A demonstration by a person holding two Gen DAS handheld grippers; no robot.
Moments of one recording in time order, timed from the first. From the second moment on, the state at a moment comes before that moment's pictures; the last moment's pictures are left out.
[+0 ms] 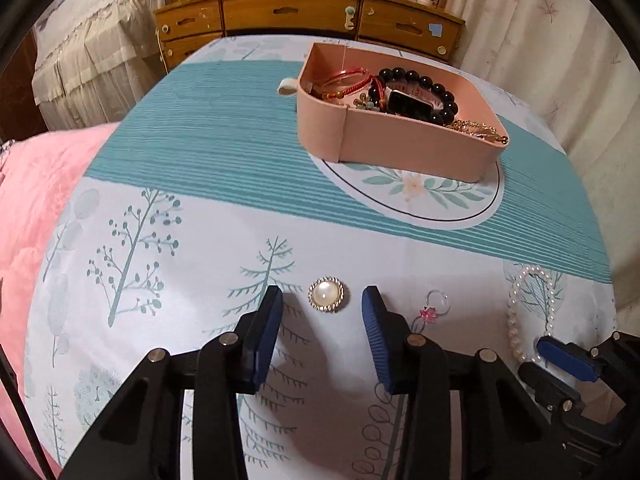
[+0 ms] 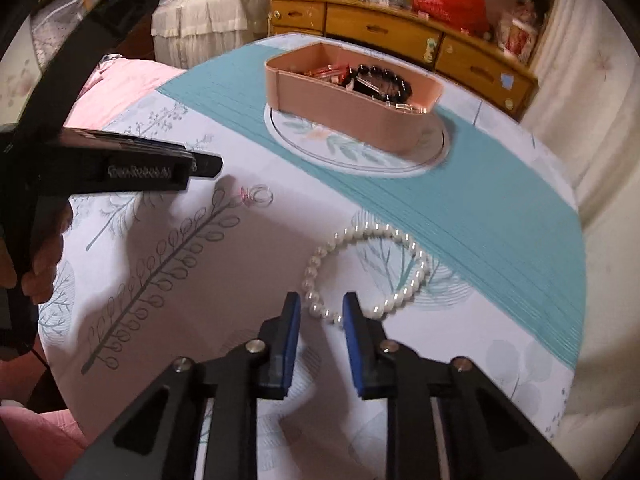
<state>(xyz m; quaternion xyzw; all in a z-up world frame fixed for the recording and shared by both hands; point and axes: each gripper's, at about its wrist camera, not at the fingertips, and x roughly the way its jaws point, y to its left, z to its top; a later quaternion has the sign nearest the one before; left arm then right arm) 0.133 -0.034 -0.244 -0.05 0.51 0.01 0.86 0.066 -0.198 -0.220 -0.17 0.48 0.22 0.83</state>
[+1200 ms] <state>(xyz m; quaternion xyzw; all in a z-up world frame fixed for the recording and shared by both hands) 0.130 -0.027 -0.230 -0.04 0.50 0.02 0.87 0.143 -0.228 -0.162 0.07 0.49 0.28 0.83</state>
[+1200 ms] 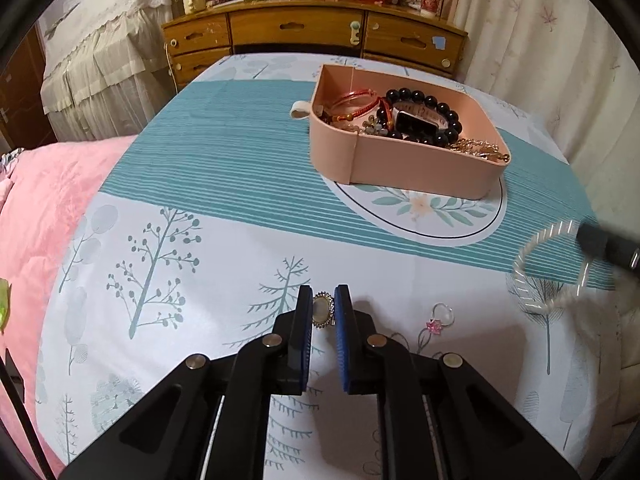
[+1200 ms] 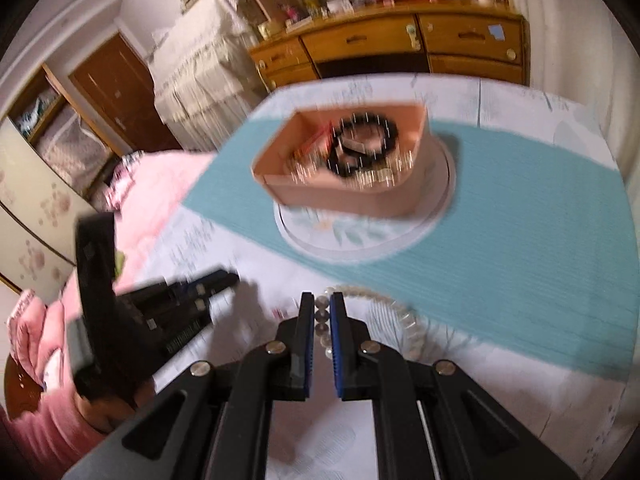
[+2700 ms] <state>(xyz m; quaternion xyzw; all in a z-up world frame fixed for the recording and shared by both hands) 0.239 -0.013 -0.149 -0.09 0.42 0.00 0.90 0.216 -0.212 -0.134 0.07 0.41 0.20 0.89</state>
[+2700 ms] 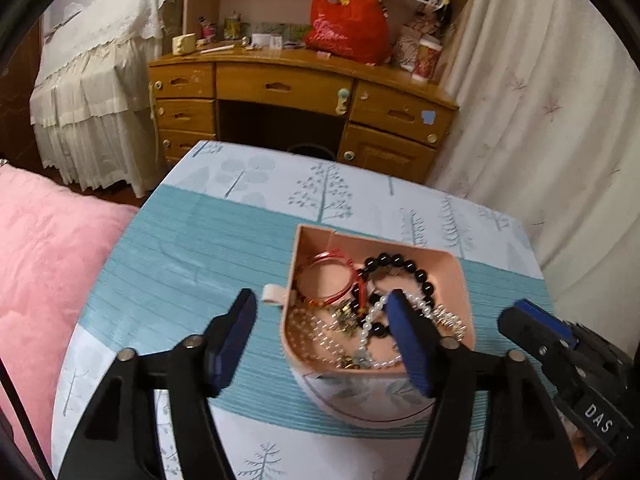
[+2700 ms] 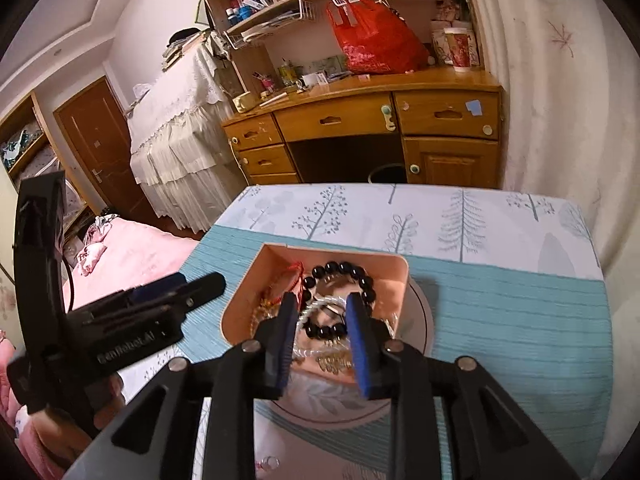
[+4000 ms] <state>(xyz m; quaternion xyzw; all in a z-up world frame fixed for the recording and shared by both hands) 0.131 0.053 -0.226 -0.06 0.53 0.04 0.84 0.112 -0.124 -0.224 -0.10 0.50 0.17 0.84</state>
